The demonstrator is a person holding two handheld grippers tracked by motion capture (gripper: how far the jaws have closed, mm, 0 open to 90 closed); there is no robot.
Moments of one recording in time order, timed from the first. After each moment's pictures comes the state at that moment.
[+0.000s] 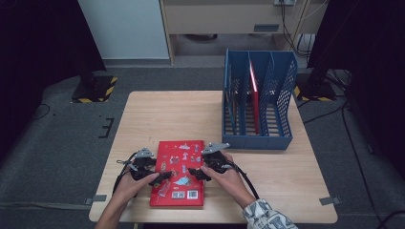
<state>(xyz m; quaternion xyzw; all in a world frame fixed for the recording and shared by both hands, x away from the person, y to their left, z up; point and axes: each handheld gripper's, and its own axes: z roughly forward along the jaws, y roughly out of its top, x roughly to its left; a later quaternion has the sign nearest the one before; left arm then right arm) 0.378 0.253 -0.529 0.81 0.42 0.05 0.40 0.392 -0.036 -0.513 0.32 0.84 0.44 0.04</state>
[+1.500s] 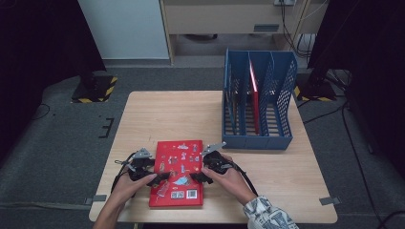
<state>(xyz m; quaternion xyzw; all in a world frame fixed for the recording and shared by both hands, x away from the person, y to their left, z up) 0.376 0.260 -0.528 0.82 0.41 0.05 0.40 0.394 -0.035 -0.517 0.32 0.87 0.38 0.00</state>
